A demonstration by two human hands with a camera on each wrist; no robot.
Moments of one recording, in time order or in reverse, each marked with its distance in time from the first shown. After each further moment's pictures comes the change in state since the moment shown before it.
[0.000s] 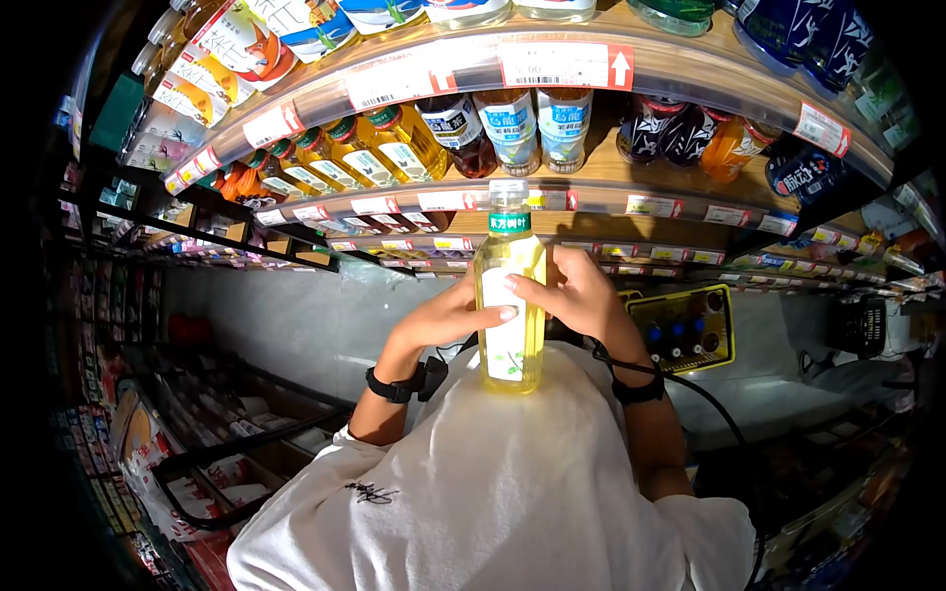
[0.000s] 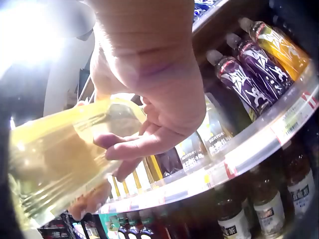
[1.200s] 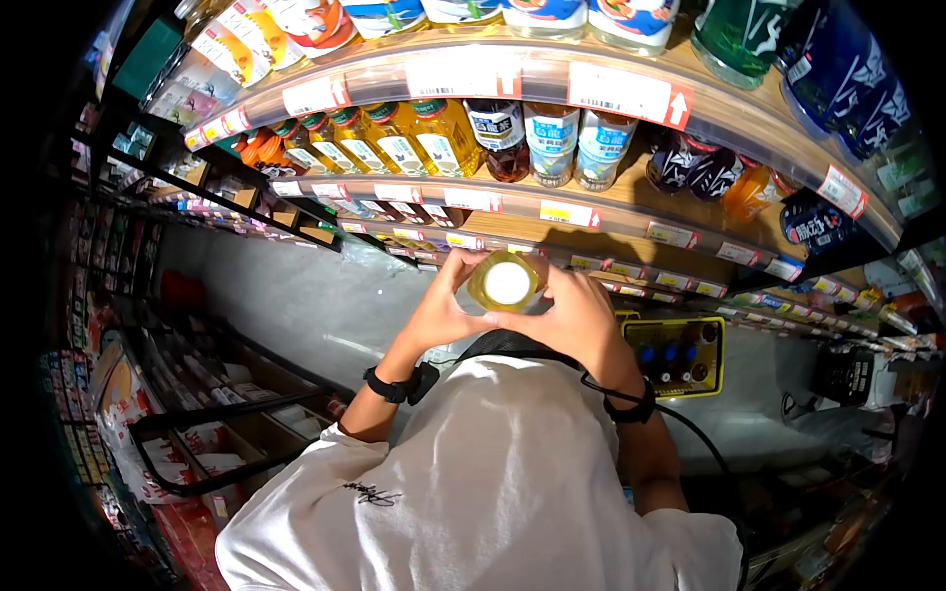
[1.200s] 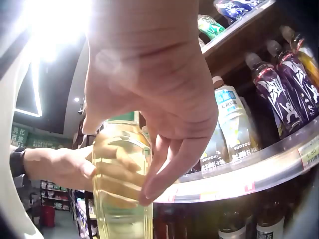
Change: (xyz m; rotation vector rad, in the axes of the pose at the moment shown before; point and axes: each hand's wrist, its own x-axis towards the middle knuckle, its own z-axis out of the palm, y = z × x) left_hand -0.024 -0.026 -0.007 0.177 0.424 0.258; right_hand 0.009 -0.018 0.032 -0.622 0.100 -0.213
